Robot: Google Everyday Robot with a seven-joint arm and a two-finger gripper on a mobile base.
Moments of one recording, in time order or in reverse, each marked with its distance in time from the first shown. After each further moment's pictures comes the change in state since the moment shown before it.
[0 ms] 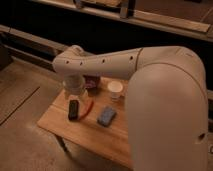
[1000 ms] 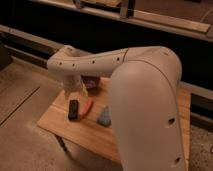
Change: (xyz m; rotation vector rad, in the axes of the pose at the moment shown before) arm -0.036 0.027 0.020 0.056 -0.069 -0.393
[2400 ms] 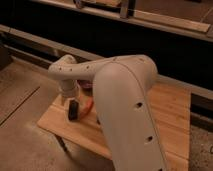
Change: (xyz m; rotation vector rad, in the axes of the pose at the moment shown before) arm 0.012 0.025 0.077 -0.013 0.152 0.037
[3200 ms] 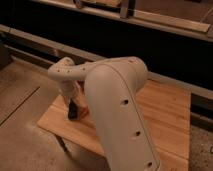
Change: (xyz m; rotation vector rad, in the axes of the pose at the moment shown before) arm -0.011 0.003 0.011 0.024 -0.007 0.017
